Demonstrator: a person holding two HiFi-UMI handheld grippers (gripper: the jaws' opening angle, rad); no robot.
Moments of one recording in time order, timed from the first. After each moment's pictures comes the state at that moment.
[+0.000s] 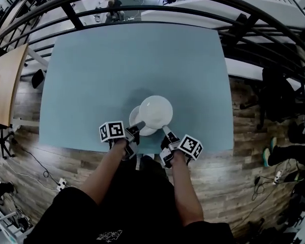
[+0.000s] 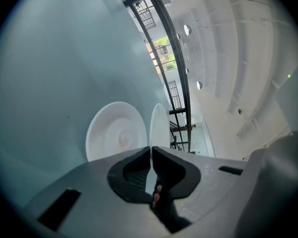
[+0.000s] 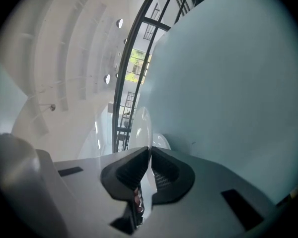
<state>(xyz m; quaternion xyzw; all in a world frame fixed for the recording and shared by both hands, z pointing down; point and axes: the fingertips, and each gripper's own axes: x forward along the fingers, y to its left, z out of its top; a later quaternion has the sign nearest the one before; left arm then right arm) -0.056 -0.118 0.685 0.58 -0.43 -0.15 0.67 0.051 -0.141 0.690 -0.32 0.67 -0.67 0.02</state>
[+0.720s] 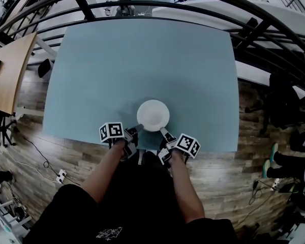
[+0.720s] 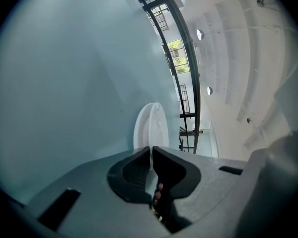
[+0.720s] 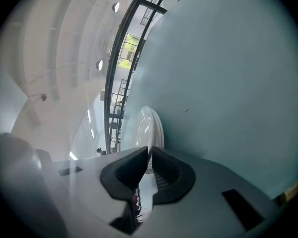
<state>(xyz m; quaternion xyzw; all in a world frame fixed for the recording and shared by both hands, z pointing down) -0.086 -0.073 0.713 0.52 -0.46 -0.15 0.70 0.018 -0.106 0.718 -0.29 0.65 -0.69 -0.06</state>
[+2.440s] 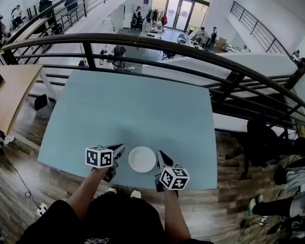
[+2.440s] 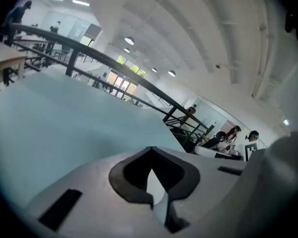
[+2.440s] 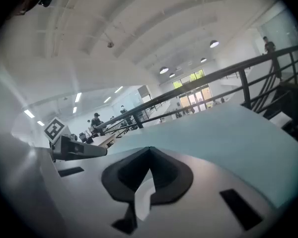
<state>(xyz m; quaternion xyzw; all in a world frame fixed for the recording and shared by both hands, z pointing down) -0.147 -0.108 0.541 0.72 -0.55 0.02 0.41 0.012 -0.158 0.527 -0.33 0.90 -0.27 -0.11</state>
